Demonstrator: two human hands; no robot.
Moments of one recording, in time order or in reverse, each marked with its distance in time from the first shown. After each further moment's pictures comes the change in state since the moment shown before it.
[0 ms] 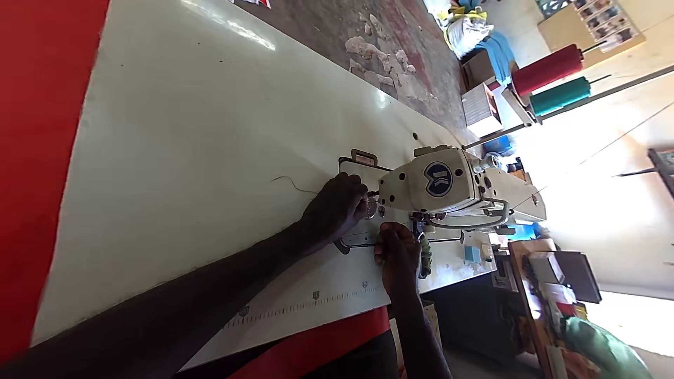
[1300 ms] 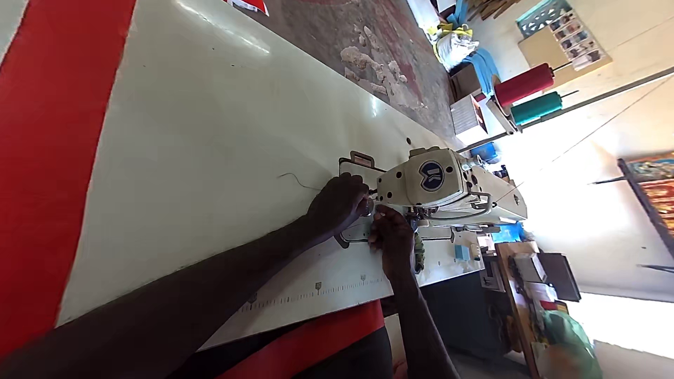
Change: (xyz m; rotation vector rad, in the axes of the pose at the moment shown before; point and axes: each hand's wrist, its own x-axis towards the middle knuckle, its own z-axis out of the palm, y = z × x) left_hand 0.007 -0.006 0.007 0.039 -0.054 0.036; right_hand 0.016 -0.002 0.000 -0.151 -0.139 -0.067
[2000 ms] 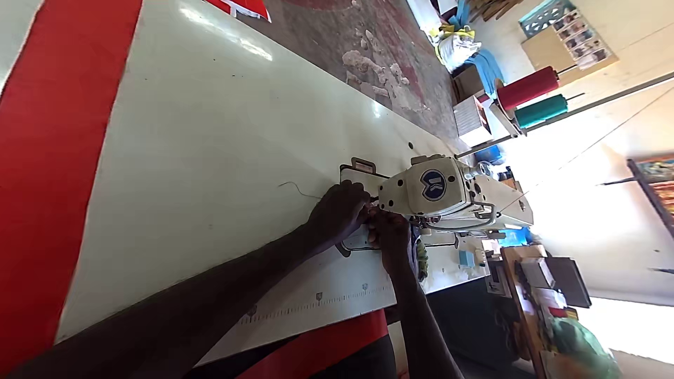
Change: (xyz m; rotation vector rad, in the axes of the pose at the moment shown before) left_hand -0.003 0.005 -0.006 0.001 -0.012 -0.005; right_hand 0.022 -0.008 0.015 -0.083 -0.006 0.040
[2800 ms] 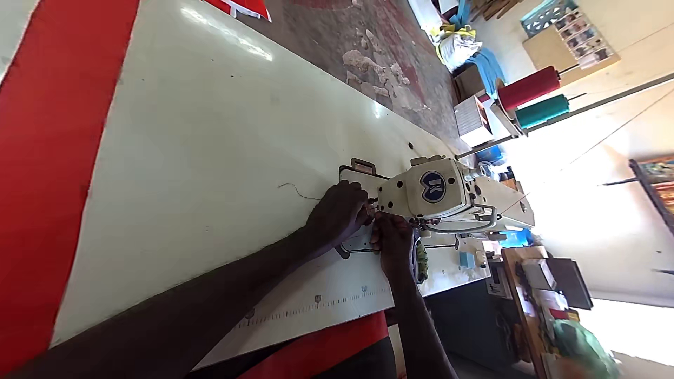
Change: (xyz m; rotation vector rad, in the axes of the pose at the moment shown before) left_hand 0.001 0.001 -0.002 -0.017 -0.002 -0.055; right_hand -0.002 0.006 -0.002 0.157 0.078 -0.004
